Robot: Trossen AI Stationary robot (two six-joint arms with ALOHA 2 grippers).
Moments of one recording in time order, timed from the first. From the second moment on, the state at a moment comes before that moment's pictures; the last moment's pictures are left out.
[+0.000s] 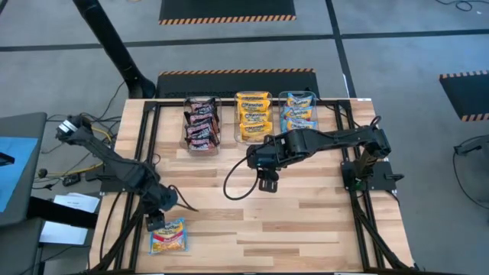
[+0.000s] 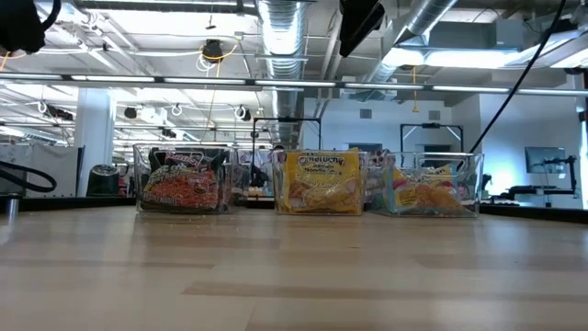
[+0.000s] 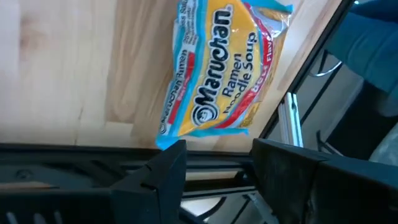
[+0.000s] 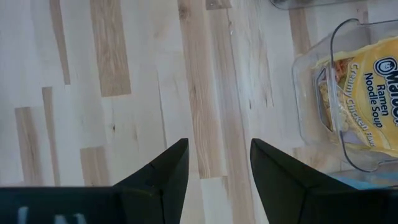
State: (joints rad) left arm -0.58 1.08 0.77 -0.89 0.41 -1.08; right arm 0.13 1.82 1.86 -1.22 0.13 0.24
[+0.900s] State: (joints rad) left arm -0.75 1.43 0.77 -0.58 0.31 -1.14; right arm 0.13 1.82 1.86 -1.19 0.13 0.26
